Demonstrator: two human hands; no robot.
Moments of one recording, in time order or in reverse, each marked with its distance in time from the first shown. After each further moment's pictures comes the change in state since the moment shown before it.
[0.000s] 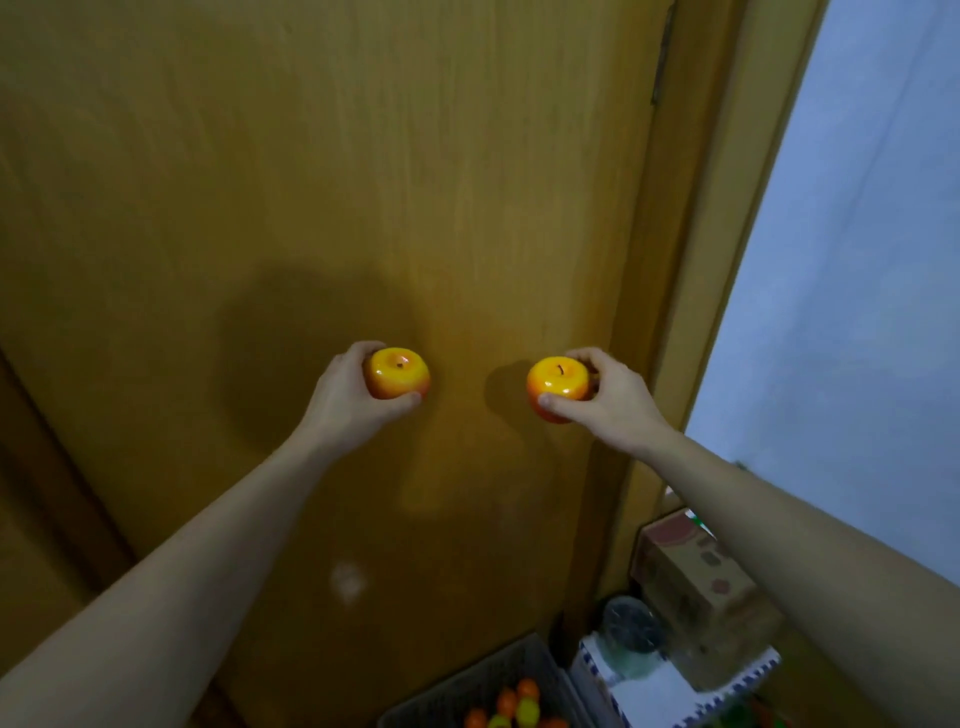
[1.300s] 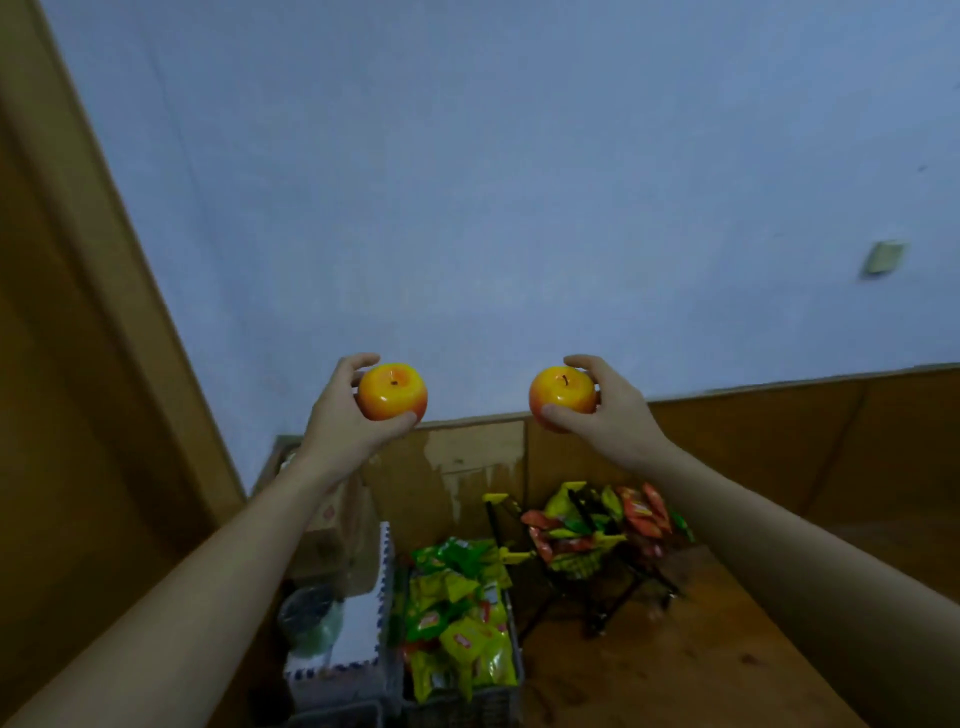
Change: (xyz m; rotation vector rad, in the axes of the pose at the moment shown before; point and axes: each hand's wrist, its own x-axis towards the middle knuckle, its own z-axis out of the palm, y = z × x) left_hand -0.181 0.240 0.130 -0.695 -0.961 0.711; right_hand -0.449 -0.131 -0.147 -0.390 0.935 0.791
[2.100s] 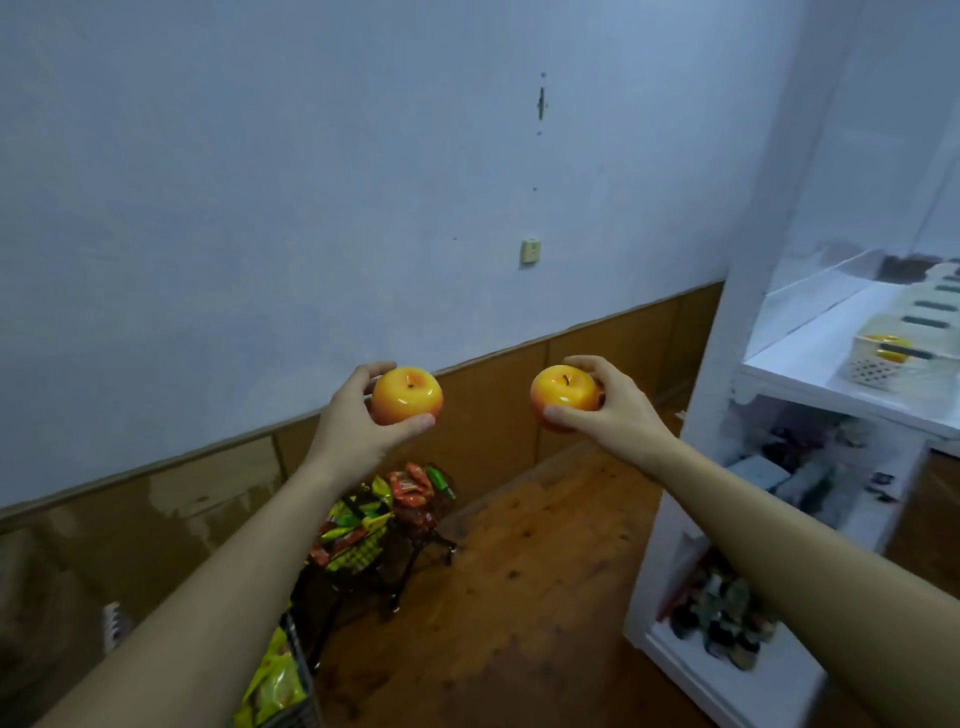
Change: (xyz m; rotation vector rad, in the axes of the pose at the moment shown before) left_hand -0.141 0.203 0.269 -0.252 -0.413 0.269; right_hand -0.259 0.075 -0.318 -0.227 0.328 0.248
